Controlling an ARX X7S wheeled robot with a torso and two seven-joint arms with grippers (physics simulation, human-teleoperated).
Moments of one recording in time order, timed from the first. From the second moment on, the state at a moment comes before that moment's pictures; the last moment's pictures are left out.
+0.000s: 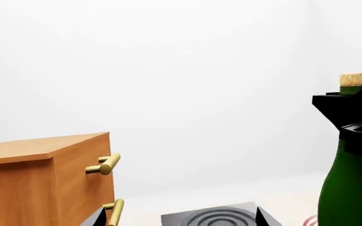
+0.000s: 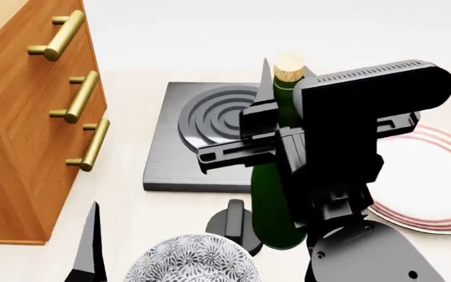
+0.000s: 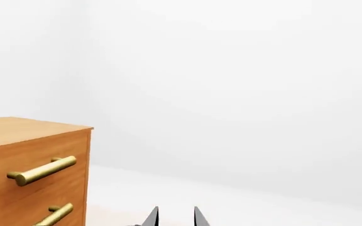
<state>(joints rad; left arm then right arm) -0.20 -0.52 0.56 0.91 -0.35 -0.47 -0.67 0.73 0.35 -0.22 -0.56 0.59 0.86 0.32</state>
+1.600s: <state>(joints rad) -0.61 -0.31 0.72 0.49 -0.64 -0.62 -0.39 0.81 0.31 -0.32 -0.57 0.63 0.86 0.33</state>
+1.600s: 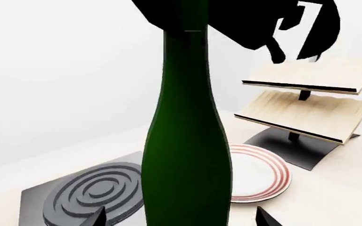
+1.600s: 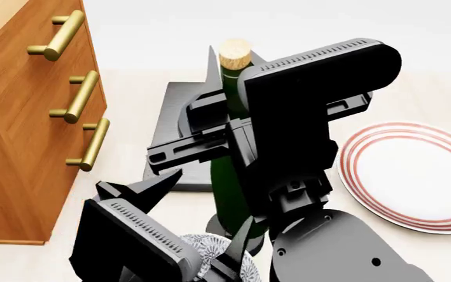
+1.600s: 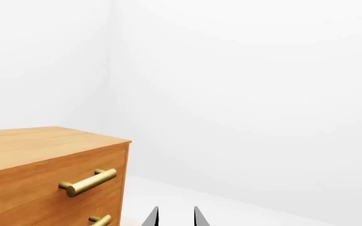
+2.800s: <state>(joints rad) -0.60 -0.22 0.78 0.24 -0.52 -0.44 -0.33 0.81 0.32 -0.32 -0.61 0.68 0.86 0.36</state>
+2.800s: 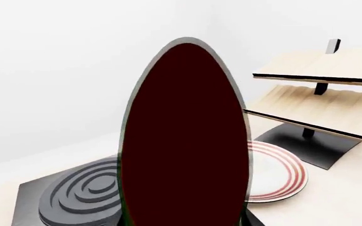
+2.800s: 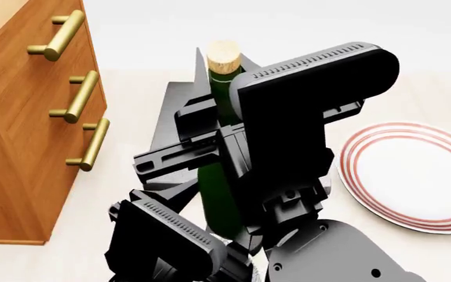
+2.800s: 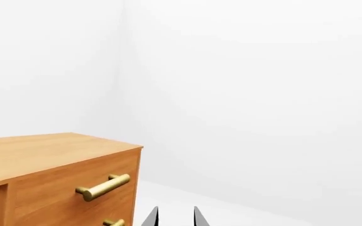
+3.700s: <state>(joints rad) -0.65 -0.25 0.77 0.22 -0.55 -0.47 -0.34 0.72 0.34 -0.21 -0.85 0.84 0.93 0.49</state>
